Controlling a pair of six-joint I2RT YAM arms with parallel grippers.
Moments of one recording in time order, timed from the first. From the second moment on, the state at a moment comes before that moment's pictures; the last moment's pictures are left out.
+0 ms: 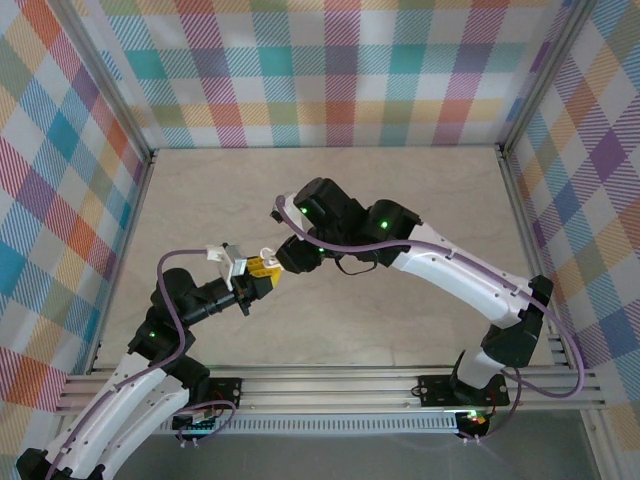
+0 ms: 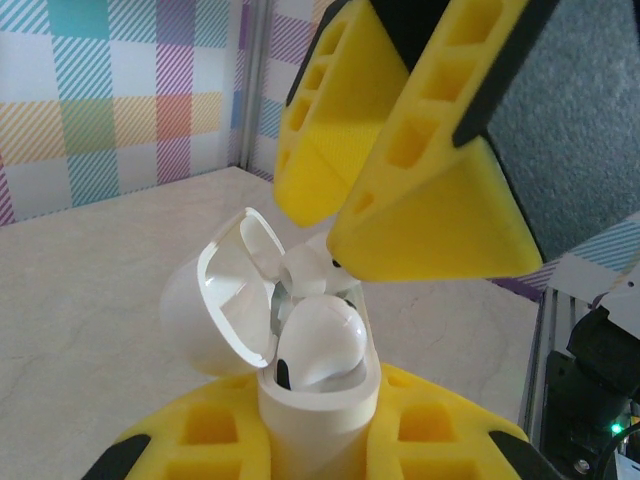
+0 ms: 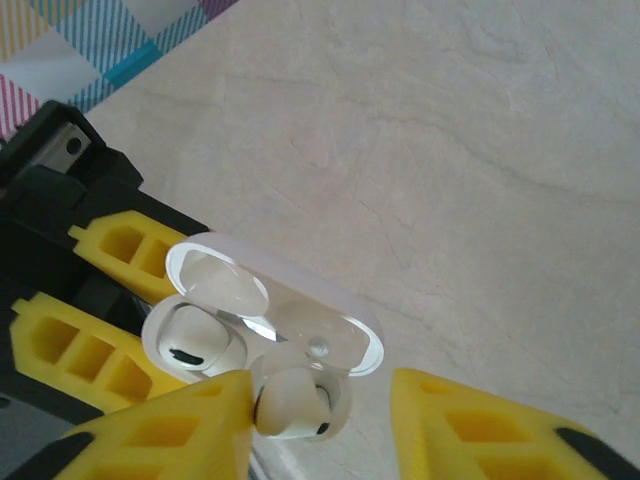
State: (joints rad) left arm -0.50 0.51 0.46 -0.01 0.51 -0.16; right arm 1.07 1.61 1.81 -0.99 -0.05 0.18
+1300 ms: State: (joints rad) left arm -0.50 0.51 0.43 0.03 0.62 -0.19; right arm 0.94 1.58 1.71 -0.97 -0.48 -0.07
